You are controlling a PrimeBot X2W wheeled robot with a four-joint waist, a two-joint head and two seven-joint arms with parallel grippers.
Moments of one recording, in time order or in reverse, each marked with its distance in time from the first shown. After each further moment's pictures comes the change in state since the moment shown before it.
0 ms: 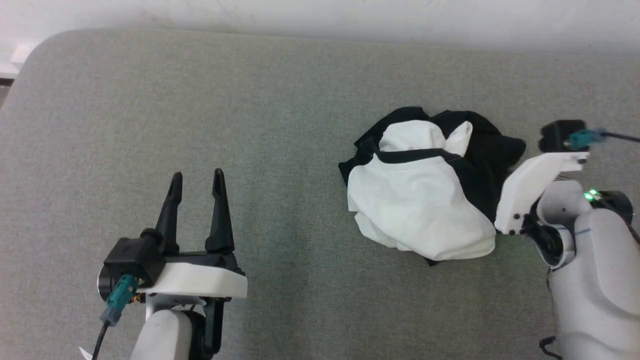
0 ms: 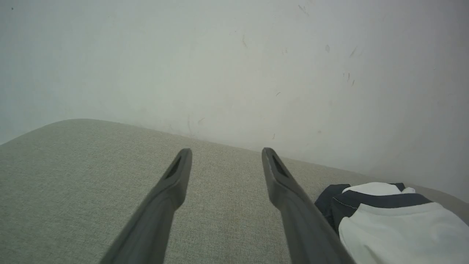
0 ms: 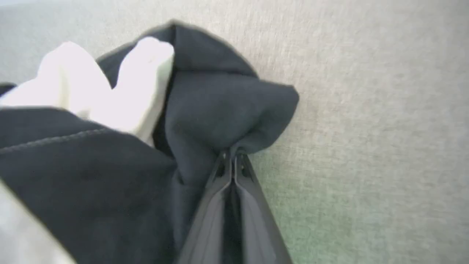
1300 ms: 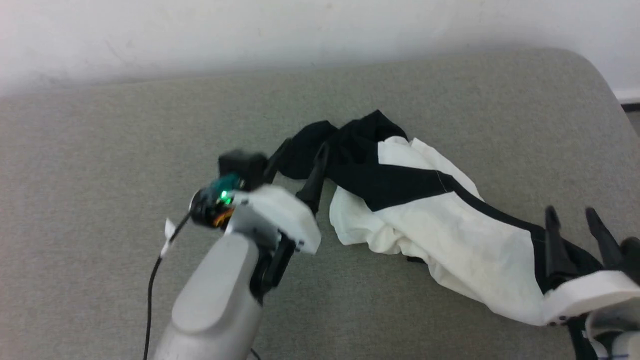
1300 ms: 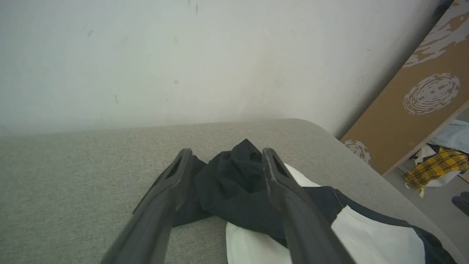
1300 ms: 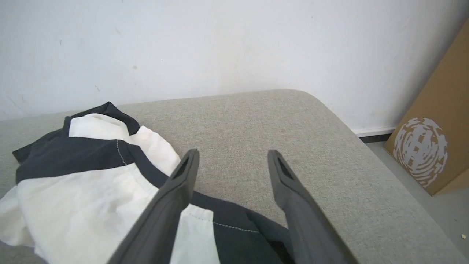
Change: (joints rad) left arm -0.313 -0.004 -0.268 0.315 -0.121 -0.044 0.209; right arm 0.520 0.007 -0.092 -0.471 -0.012 0.000 -0.589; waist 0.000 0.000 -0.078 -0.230
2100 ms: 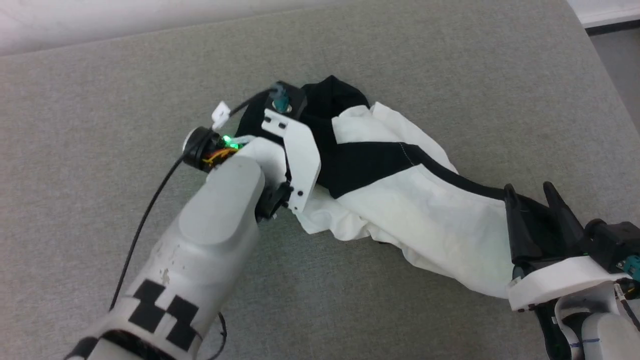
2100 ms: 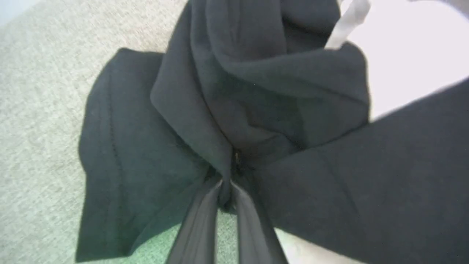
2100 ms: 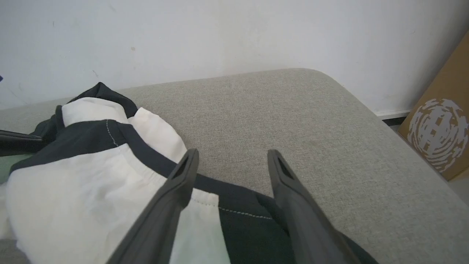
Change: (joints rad) left arm -0.453 0.049 -0.247 0.427 0.012 0.016 0.609; right arm -0.061 0.000 0.157 -0.008 0.057 0.000 -0.063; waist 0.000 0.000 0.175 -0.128
